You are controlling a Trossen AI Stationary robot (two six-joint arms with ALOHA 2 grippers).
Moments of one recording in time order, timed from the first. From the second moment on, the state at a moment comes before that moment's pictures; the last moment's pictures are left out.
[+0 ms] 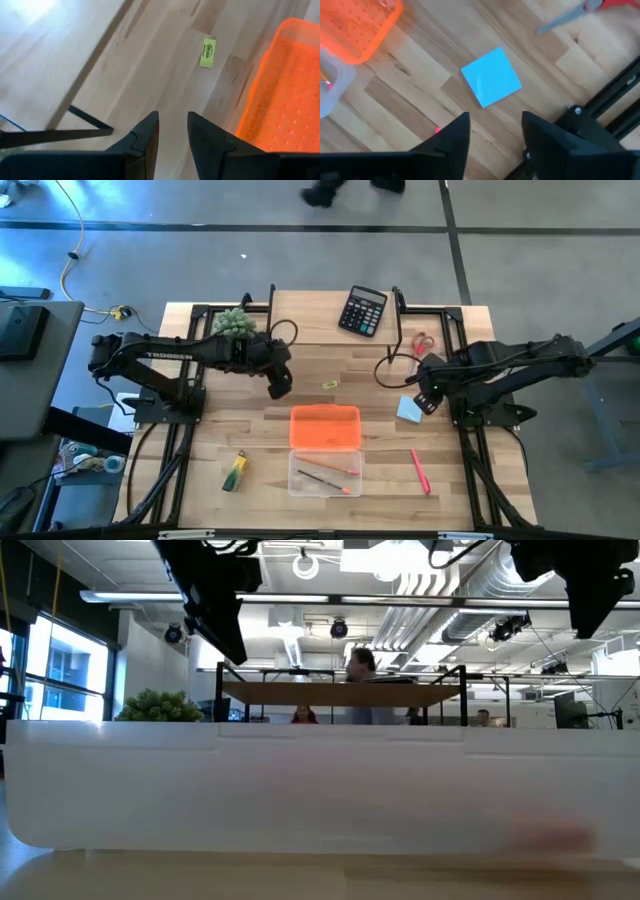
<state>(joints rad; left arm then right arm) 0.21 1.36 1.06 -0.72 -0.27 -0.27 0.14 1.05 1.07 -1.41 0.08 0.96</state>
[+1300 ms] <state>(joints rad) 0.38 1.36 1.06 -0.68 -0.09 -0.05 0.14 1.52 1.05 -1.26 0.04 0.66</state>
